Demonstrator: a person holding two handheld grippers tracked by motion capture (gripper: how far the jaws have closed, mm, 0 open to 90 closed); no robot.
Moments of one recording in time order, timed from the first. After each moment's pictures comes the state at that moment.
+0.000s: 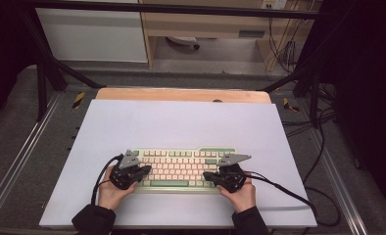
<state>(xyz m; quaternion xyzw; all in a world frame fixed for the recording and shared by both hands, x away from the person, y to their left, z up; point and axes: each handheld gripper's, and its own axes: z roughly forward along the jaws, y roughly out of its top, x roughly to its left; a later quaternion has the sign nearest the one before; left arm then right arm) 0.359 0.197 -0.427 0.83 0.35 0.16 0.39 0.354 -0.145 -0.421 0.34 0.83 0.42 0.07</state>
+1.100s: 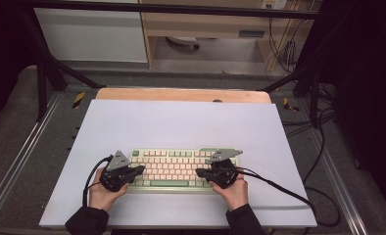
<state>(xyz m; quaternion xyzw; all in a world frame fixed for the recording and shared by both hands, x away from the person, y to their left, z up) 0.350 0.216 -0.419 0.82 0.36 0.16 0.41 0.364 -0.121 -0.412 0.33 0.84 0.43 0.07</state>
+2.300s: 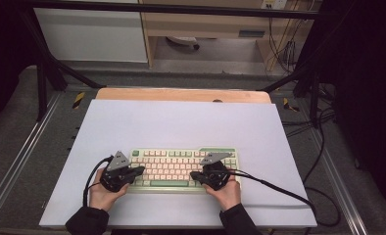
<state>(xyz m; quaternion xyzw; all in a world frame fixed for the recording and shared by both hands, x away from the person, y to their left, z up) 0.351 0.216 -0.422 0.82 0.36 0.16 0.41 0.366 -0.105 -0.429 0.32 0.85 0.41 0.07</state>
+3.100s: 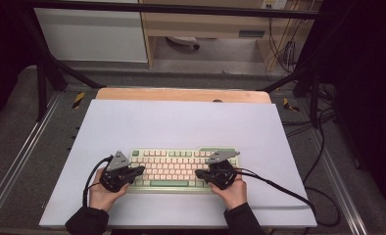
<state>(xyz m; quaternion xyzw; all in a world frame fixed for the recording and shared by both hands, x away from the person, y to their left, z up) 0.350 0.215 -0.420 0.82 0.36 0.16 0.41 0.362 -0.122 -0.416 0.33 0.84 0.42 0.07</state>
